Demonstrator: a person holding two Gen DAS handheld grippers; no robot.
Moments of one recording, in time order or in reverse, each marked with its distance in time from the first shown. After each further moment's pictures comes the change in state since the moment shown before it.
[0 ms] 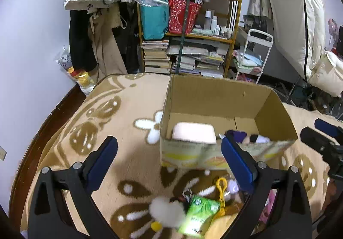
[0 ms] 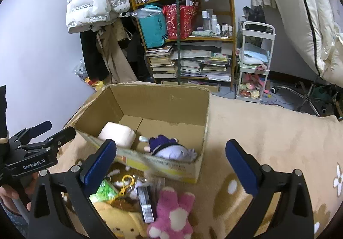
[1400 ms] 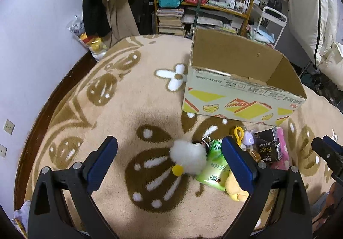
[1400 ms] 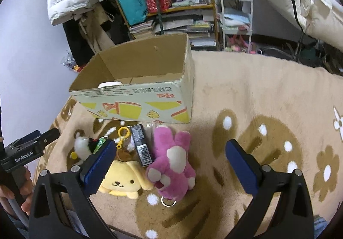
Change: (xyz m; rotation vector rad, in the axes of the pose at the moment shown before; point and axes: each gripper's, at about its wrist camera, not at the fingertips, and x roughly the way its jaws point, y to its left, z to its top) left arm -0.015 0.027 -0.049 -0.066 0.211 0.053; right arm -0.017 -0.012 -0.064 0.156 0.172 -0.047
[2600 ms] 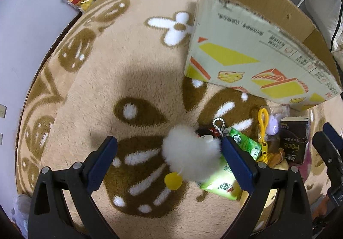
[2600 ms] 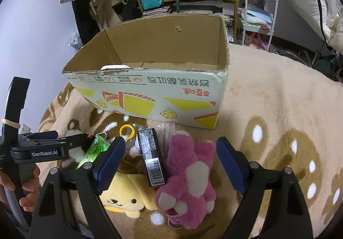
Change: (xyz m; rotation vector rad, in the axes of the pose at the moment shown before) left arm 0.093 -0.003 0.001 -0.023 0.298 0.000; right arm 0.060 0.030 0.007 -0.130 0.056 0.035
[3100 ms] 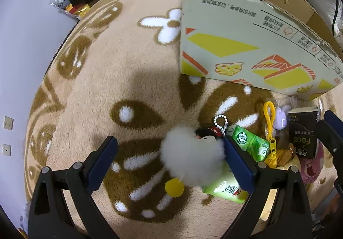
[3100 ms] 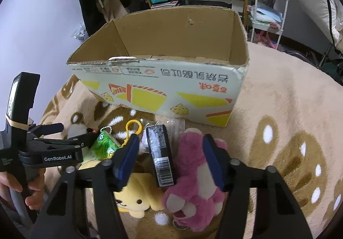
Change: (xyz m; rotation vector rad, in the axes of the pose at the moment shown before) left arm 0.011 -0.011 0.001 0.070 -0.016 0.055; right arm 0.011 0.010 0.000 -0.029 0.042 0.043
